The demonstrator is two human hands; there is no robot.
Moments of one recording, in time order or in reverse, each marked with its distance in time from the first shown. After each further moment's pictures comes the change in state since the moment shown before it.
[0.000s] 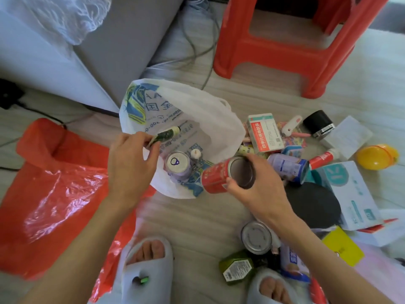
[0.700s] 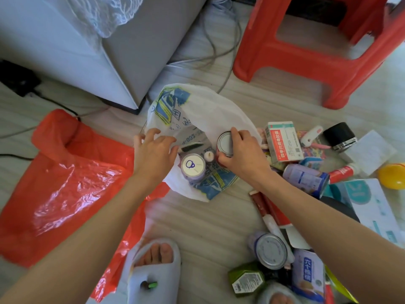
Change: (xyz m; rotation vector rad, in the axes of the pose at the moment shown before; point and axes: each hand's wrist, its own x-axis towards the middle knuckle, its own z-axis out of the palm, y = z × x) left_hand 0.021 -0.046 0.051 0.352 -0.188 0.143; right_hand 0.101 -0.023 0.053 -0.470 -0.132 -0.146
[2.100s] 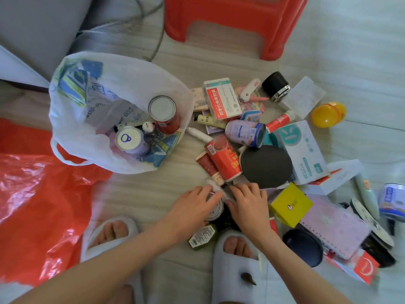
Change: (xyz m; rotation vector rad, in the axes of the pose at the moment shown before) left_hand -0.131 0.180 0.020 -0.310 -0.530 0.680; right_hand -0.206 0.121 0.074 -0.233 -0.007 0.212
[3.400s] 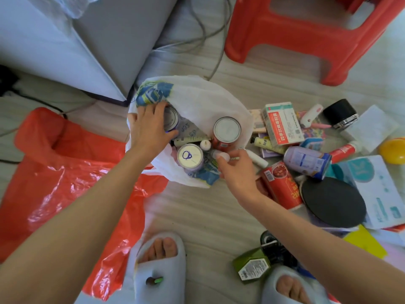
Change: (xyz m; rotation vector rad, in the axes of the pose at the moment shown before) left_hand -0.011 -0.228 -0.117 0.063 0.435 -0.765; right_hand 0.132 -0.160 -0.052 1.190 -0.047 0.414
